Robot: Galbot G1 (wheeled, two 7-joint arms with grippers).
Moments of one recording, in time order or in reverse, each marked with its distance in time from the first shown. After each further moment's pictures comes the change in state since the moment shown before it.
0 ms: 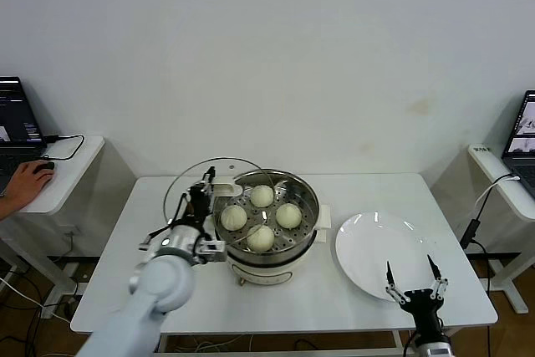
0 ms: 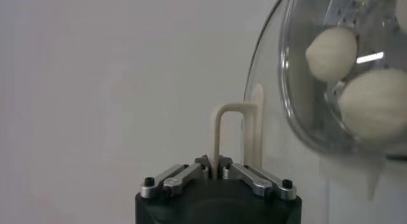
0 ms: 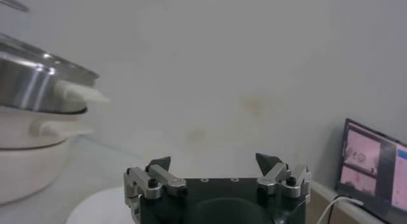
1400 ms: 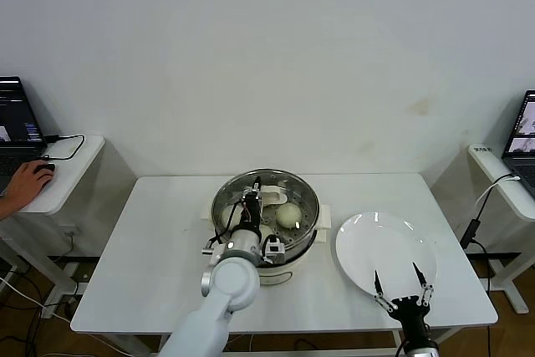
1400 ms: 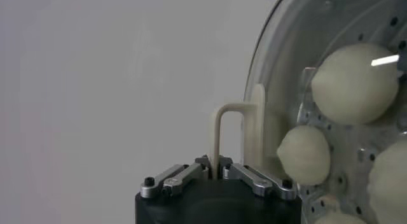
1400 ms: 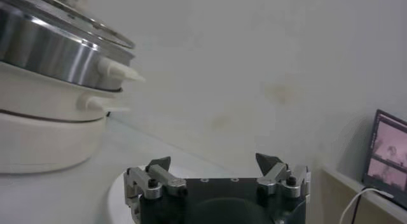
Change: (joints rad) left arm -0.020 -0.323 0.095 0.162 0.264 0.017 0.045; right arm -0.006 0.008 -0.036 -0.037 -0.050 0.007 0.006
